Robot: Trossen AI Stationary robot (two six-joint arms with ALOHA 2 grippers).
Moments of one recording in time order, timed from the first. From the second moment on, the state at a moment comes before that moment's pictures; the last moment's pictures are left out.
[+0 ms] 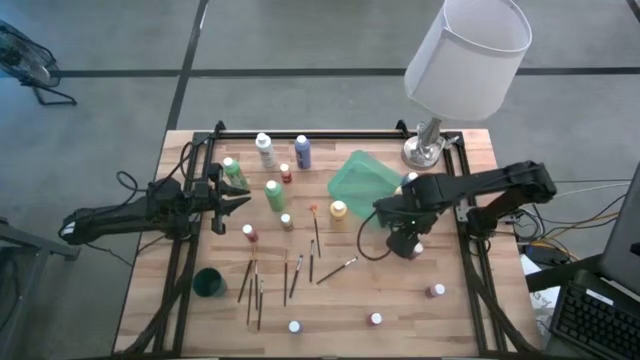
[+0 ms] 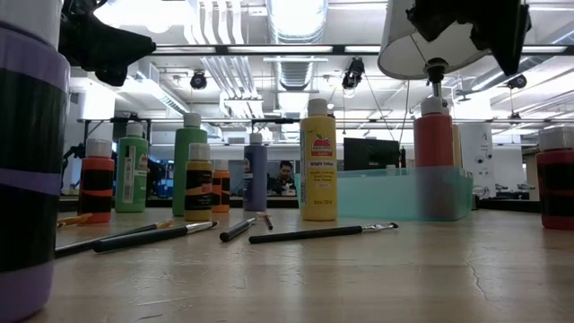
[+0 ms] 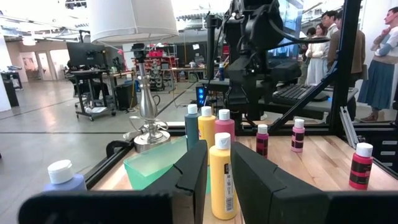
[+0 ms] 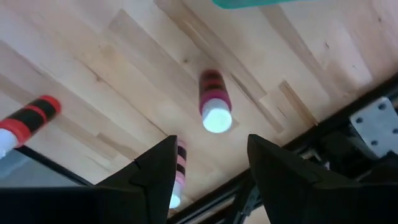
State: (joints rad) left arm 0.16 0.23 0.18 0.10 0.04 0.05; right arm 0.15 1.52 1.42 -1.53 -0.16 0.92
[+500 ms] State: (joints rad) left arm 0.16 0.23 0.18 0.09 0.04 0.05; right arm 0.11 1.66 1.41 -1.53 -0.20 0.72
